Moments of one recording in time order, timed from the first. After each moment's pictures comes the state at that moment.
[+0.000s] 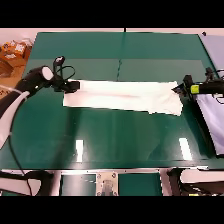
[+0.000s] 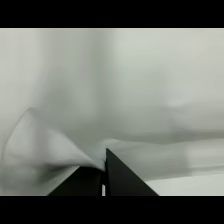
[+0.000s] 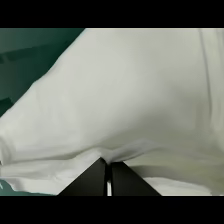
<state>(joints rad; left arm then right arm) -0.15 -1.60 1.29 1.25 -0.80 -1.57 -0.45 -1.55 1.22 -0.76 1.16 1.51</state>
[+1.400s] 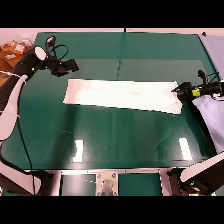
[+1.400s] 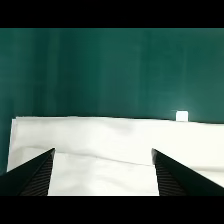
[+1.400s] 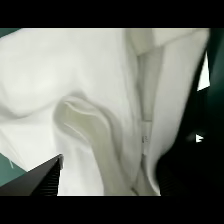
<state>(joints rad) -0.08 -1.75 1.65 1.18 -0.89 -1.62 -0.55 -1.98 1.57 -0.82 1.43 1.14</state>
